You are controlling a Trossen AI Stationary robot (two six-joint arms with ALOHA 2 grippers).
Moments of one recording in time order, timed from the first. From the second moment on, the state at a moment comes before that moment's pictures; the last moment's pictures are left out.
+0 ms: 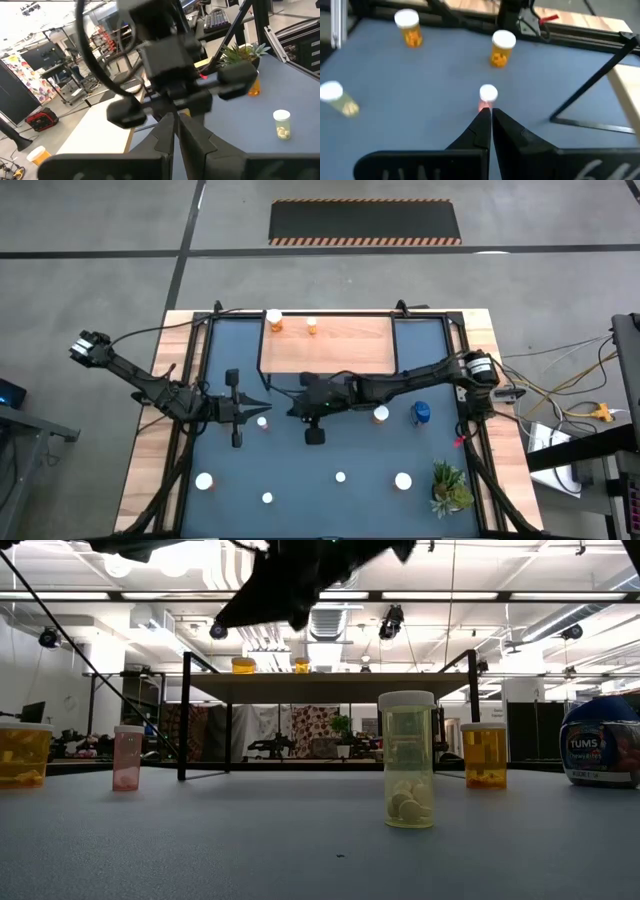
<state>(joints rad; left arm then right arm) -0.50 0.76 0.50 0.18 -0.61 0.32 0.10 1.95 1.49 -0.07 0.02 -0.08</state>
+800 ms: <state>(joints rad) -0.50 0.69 0.50 0.17 -0.61 0.32 0.11 2.14 1.55 0.23 0.03 -0.07</state>
